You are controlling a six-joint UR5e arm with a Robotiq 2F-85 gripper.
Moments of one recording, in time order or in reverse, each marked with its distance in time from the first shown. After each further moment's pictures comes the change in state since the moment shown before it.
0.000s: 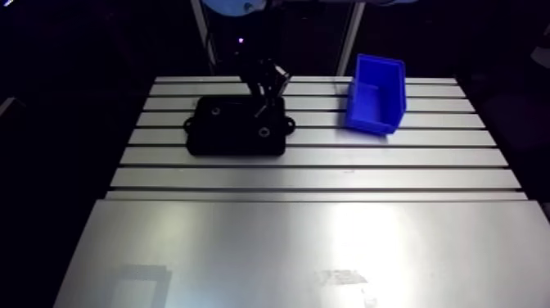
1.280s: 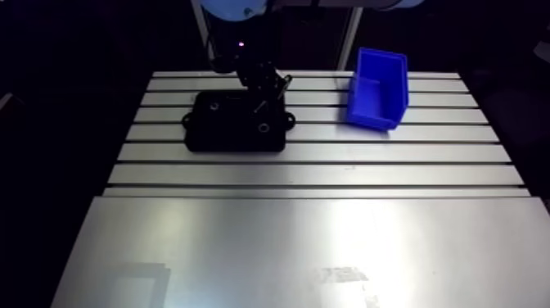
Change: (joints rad) arm -0.001 0.020 0.011 -0.002 -0.002 0.000
